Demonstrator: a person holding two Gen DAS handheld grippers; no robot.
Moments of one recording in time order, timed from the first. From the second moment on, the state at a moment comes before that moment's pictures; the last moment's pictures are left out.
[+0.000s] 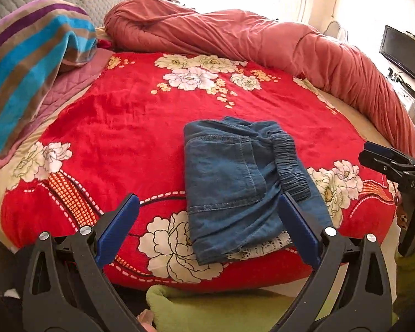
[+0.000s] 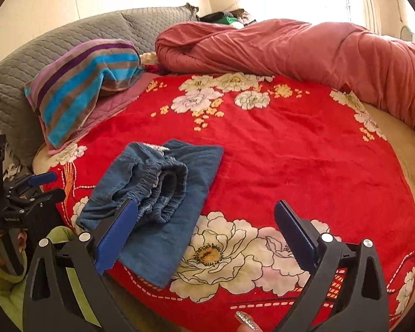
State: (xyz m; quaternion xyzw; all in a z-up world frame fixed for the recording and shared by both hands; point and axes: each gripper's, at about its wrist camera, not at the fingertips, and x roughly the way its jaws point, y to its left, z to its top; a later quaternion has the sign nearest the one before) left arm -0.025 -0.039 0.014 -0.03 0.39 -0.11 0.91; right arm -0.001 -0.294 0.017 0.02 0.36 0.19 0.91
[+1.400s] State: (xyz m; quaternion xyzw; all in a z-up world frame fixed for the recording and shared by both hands) left arm 0.065 -0.051 -0.048 -0.06 0.47 -0.15 0.87; right arm 0.084 -0.251 -0.062 0.07 0.48 0.24 0.84
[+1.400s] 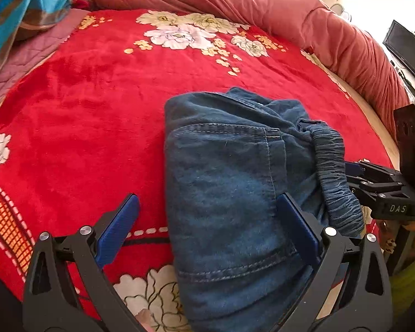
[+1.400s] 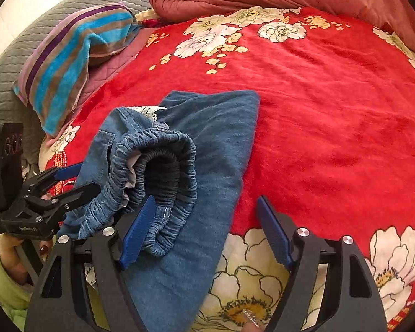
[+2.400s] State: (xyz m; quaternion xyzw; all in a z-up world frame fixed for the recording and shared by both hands) left arm 0.071 -0.069 -0.039 -0.07 0.46 -0.19 0.86; right arm 0.079 -0.237 -0.043 0.06 0.42 0.30 0.85
